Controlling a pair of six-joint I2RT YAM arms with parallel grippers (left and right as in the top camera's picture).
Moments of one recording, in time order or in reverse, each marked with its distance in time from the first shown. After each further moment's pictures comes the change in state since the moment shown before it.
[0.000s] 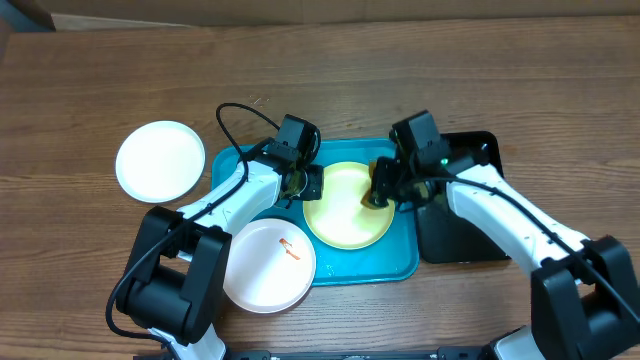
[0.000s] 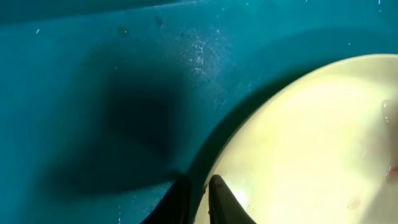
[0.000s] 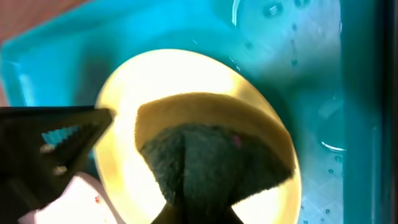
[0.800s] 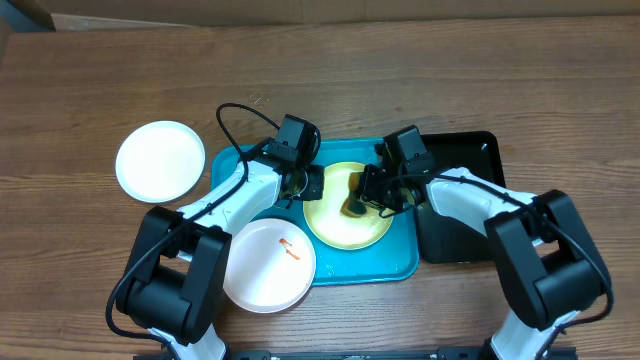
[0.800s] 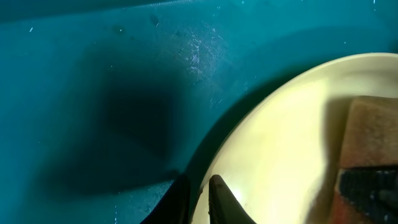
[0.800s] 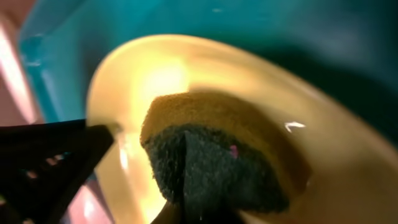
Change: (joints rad) left arm 0.000 0.000 0.000 0.000 0.011 0.000; right arm -0.003 0.214 -0.066 0.351 -0.260 0.109
